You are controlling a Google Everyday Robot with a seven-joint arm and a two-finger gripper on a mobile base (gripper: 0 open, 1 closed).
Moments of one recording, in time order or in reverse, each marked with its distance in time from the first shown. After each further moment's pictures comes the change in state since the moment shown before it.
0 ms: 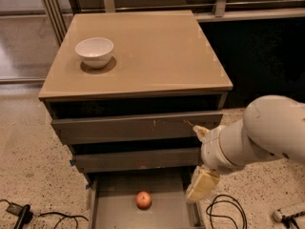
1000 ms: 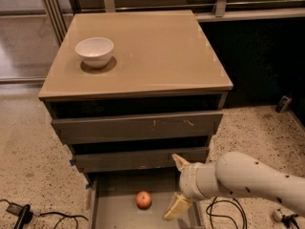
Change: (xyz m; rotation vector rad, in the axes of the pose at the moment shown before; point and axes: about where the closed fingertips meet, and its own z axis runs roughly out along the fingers) arm 0.020 0.034 0.149 -0.022 -0.201 0.005
